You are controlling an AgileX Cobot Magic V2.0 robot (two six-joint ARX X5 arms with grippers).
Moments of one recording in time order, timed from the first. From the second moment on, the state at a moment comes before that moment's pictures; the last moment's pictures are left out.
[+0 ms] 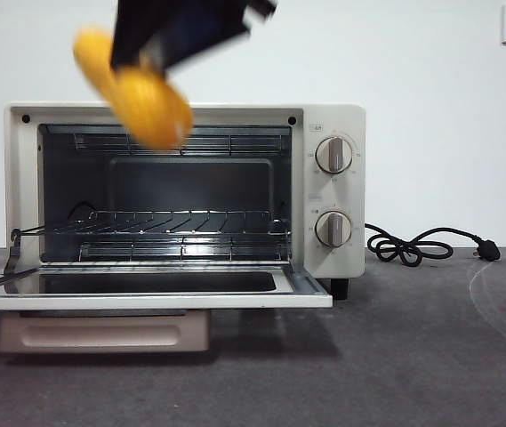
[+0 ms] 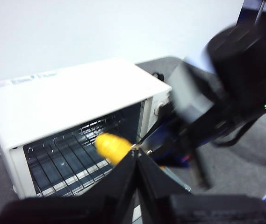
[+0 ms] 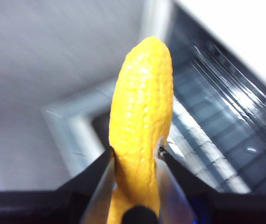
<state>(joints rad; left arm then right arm) -0.56 0.44 1.04 -0.83 0.08 -0.09 1.00 1.58 1.29 -0.39 0.07 -0.16</state>
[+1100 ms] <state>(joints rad) -0.56 0.44 1.04 -0.87 0.03 -0.10 0.98 1.87 1.29 0.05 0.47 -0.90</state>
